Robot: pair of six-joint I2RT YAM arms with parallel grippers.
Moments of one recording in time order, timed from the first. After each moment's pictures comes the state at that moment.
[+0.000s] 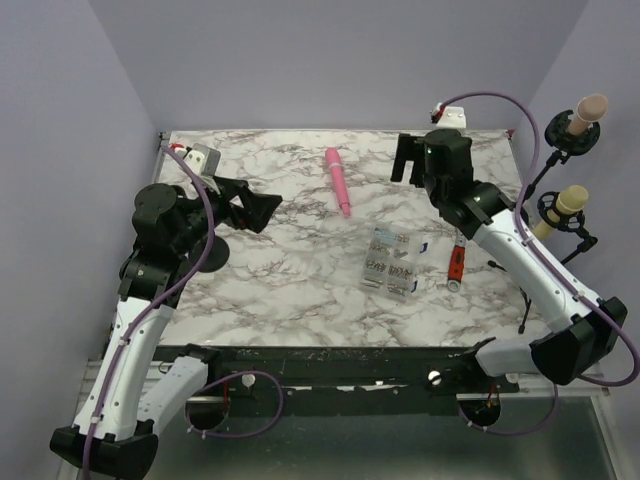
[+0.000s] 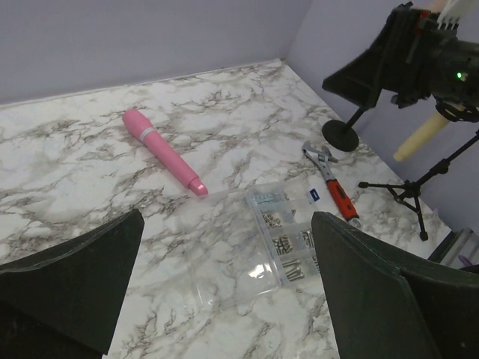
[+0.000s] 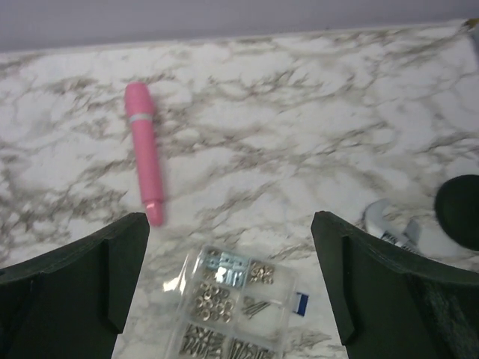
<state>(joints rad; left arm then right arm) -0.22 0.84 1.05 -0.25 0.47 -0.30 0.51 1.33 1.33 -0.43 0.41 0.27</state>
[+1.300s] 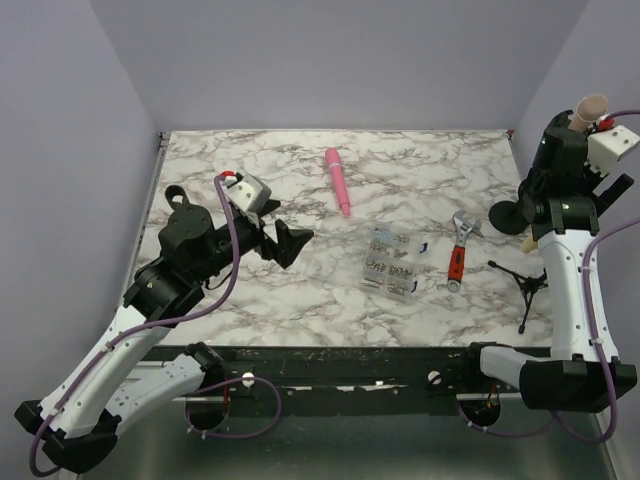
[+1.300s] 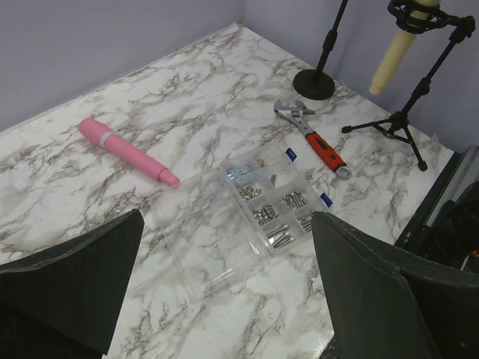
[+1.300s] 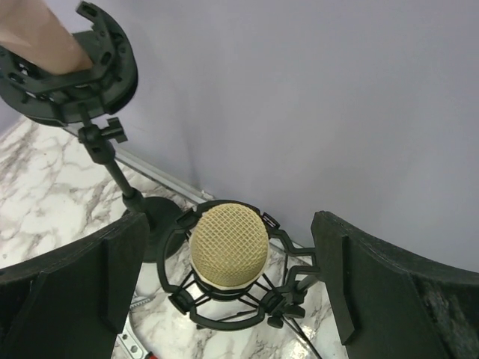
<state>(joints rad) -0.65 0.79 1.05 -0.34 0.20 -0.10 -0.07 1.18 1.38 -0.61 0.97 0.27</state>
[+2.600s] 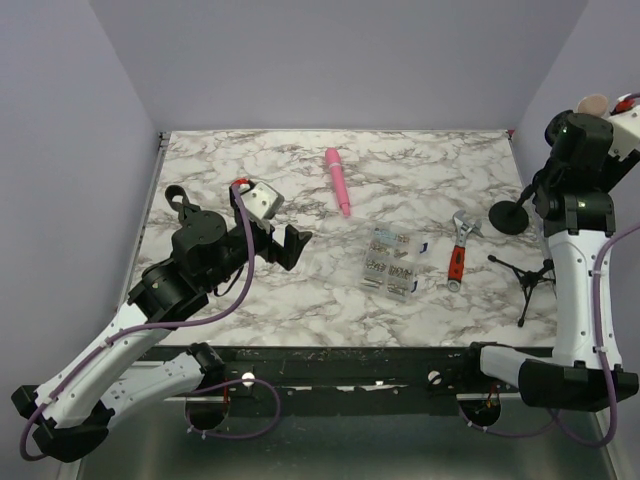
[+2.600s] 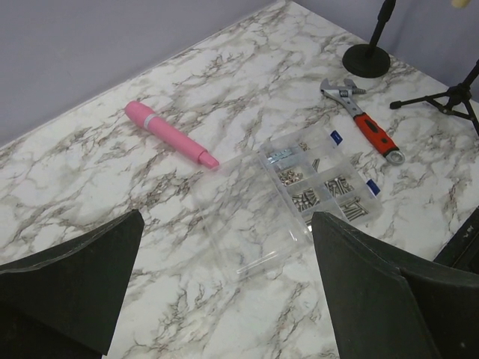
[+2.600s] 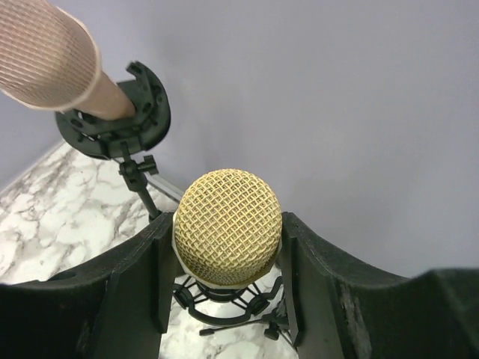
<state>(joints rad) -0.80 0.80 1.06 -0.40 -0.06 0.00 -0.11 1.19 1.48 -0.59 0.88 0.19</state>
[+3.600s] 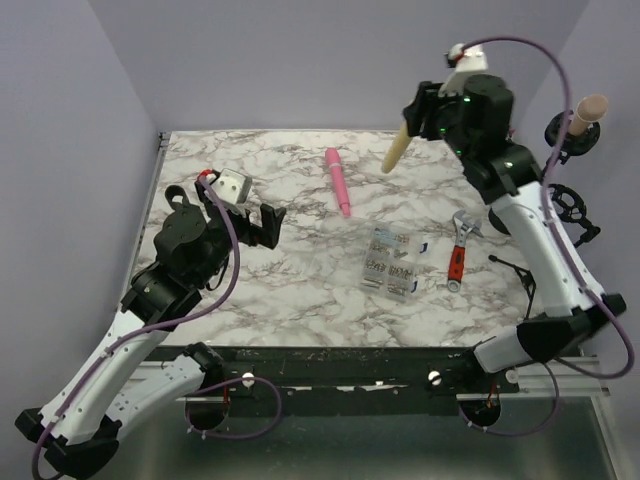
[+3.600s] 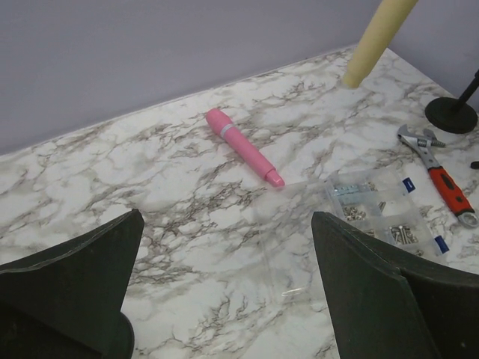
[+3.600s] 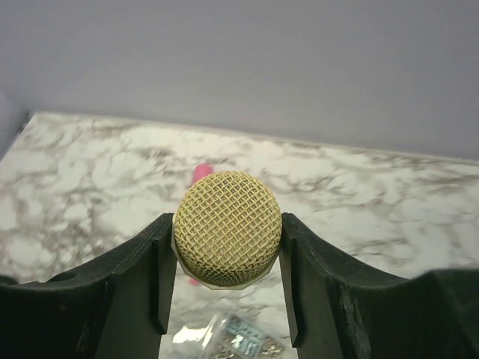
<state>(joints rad) -0.66 0.75 1.03 -0.34 -0.16 -0.03 0.35 1.41 1.81 -0.49 0.18 0.08</state>
